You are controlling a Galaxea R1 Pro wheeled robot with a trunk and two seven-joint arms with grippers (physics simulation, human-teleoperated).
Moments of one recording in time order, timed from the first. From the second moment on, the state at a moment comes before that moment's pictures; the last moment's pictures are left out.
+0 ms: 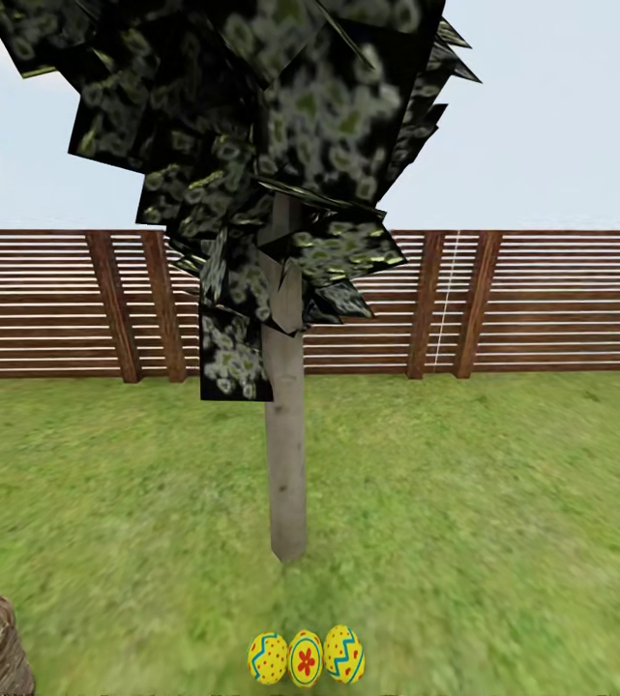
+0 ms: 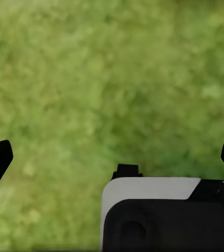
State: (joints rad) left arm -0.10 0.01 -0.41 -0.13 0.39 -0.27 0.16; right arm -0.01 -0.09 -0.52 -0.20 0.06 0.06 0.19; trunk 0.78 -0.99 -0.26
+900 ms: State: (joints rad) left arm -0.08 0.01 -0.41 -0.13 0.39 -0.27 0.17; right arm -0.01 -0.10 -0.52 -0.19 0.05 0.06 0.19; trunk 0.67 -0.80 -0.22
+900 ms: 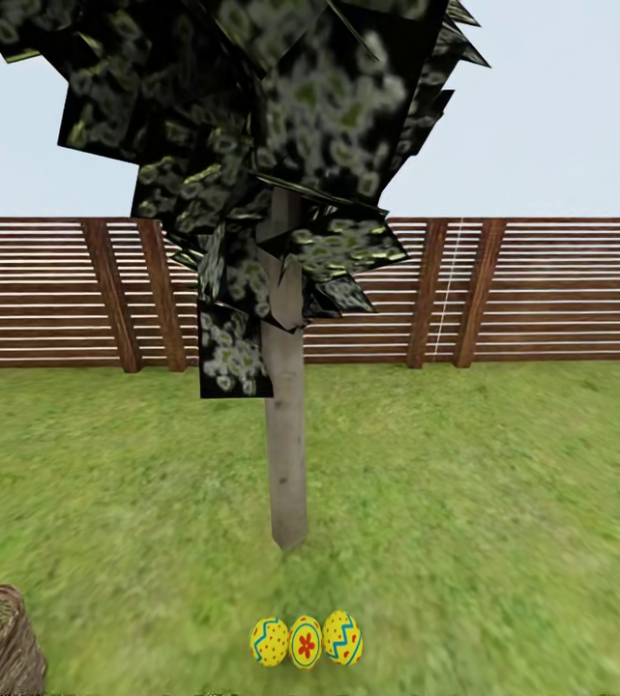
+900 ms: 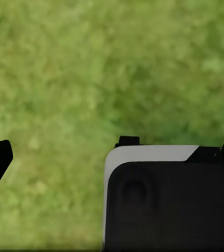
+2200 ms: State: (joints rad) left arm -0.08 0.01 -0.41 -0.13 0.39 -0.26 0.17; right arm -0.01 -0.09 -0.53 -0.18 0.05 0.06 0.19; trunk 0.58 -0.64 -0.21
